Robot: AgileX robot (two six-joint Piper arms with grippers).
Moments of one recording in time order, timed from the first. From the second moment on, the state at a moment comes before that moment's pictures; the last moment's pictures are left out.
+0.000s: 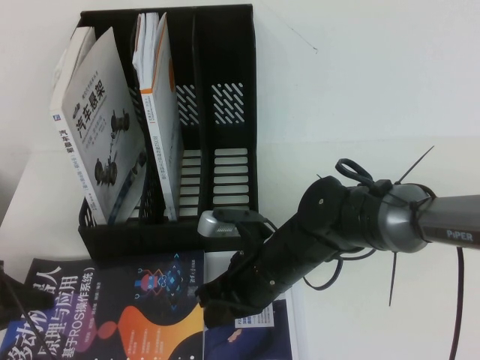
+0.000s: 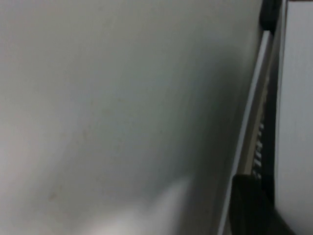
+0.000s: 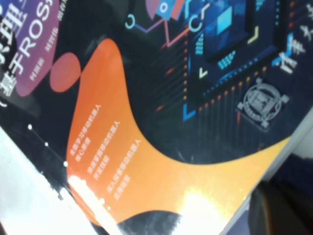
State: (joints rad) right arm 0.70 2.12 -1.35 0.97 0.71 -0.52; left arm 0.62 2.00 -0.93 -1.02 1.19 0.95
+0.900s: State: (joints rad) right arm 0.64 1.91 -1.35 0.62 0.85 -0.38; left arm 0.61 1.27 -1.15 -0.71 1.27 0.49
